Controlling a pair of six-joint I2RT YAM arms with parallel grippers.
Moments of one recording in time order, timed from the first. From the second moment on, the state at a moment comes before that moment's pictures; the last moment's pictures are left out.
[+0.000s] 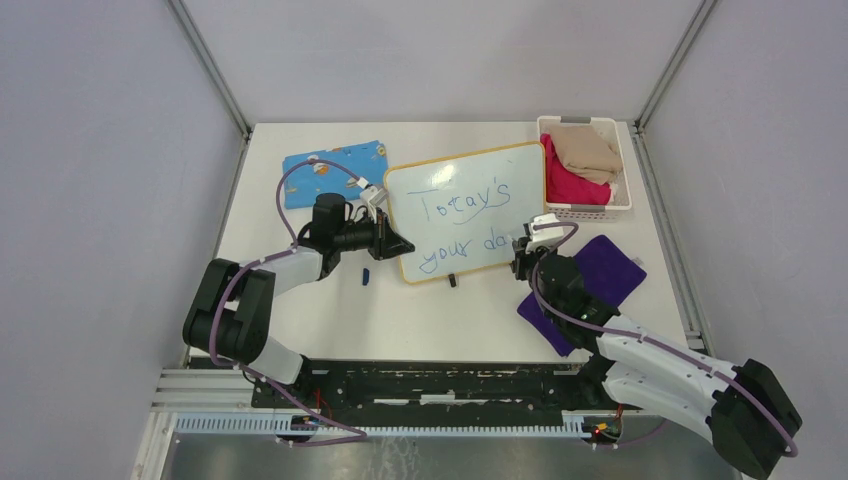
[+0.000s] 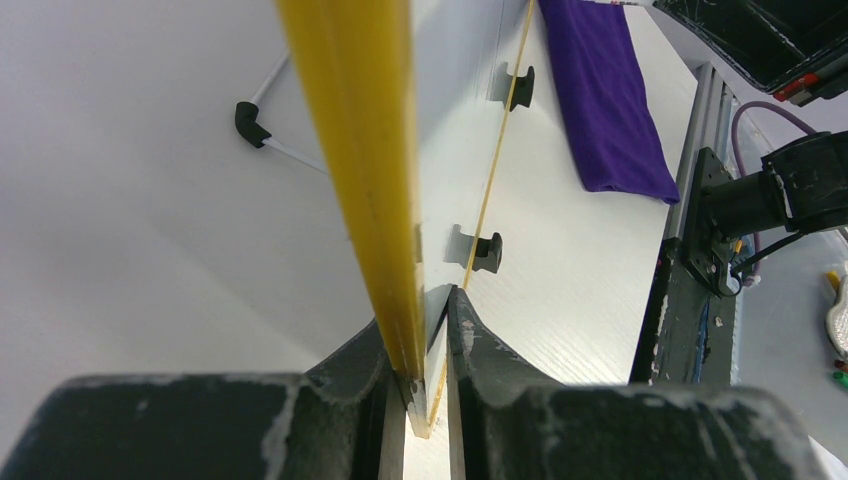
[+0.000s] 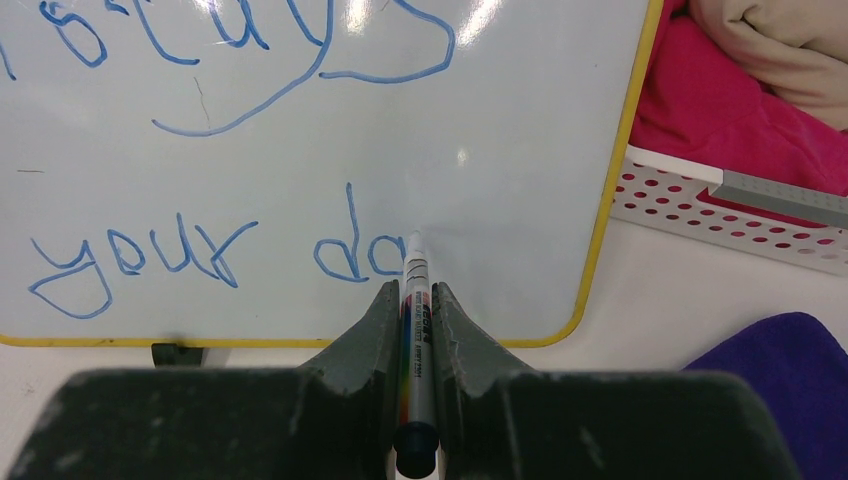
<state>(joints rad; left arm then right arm) -0.29 1.53 0.65 0.37 0.86 -0.16 0.74 0.88 0.35 0.30 0.52 0.10</state>
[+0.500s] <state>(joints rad) -0.29 1.53 0.65 0.37 0.86 -0.16 0.73 0.93 0.35 0.31 0.52 0.10</state>
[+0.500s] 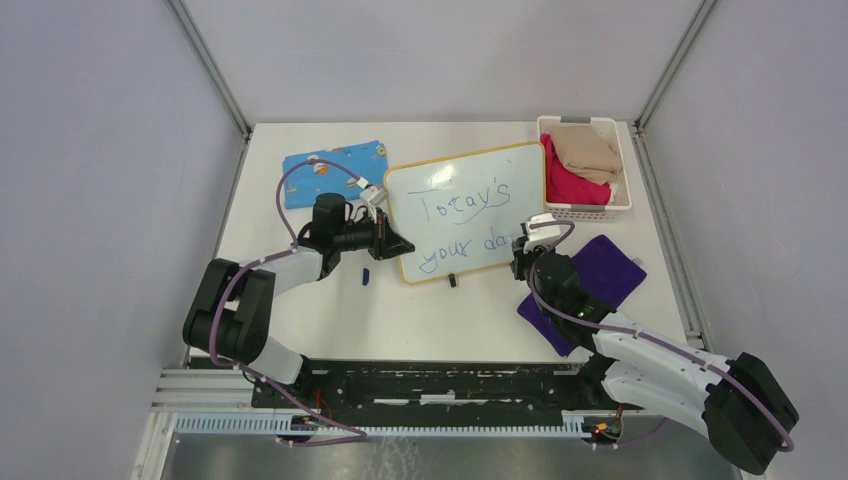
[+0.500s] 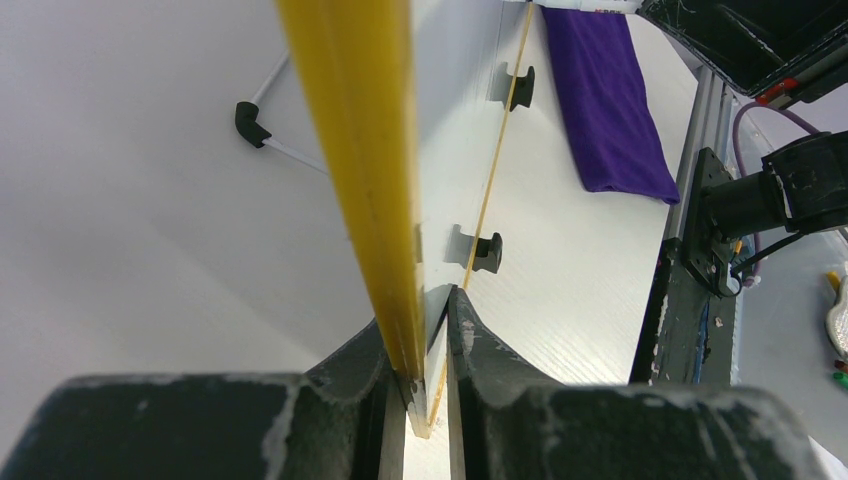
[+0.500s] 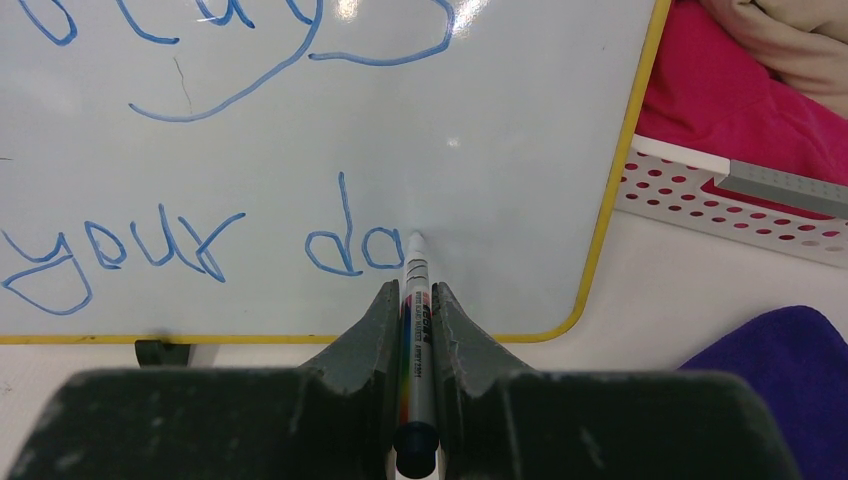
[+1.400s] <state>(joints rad) -0.29 1.53 0.65 0.37 0.86 -0.16 0.71 0.89 0.30 0.30 0.54 0.11</state>
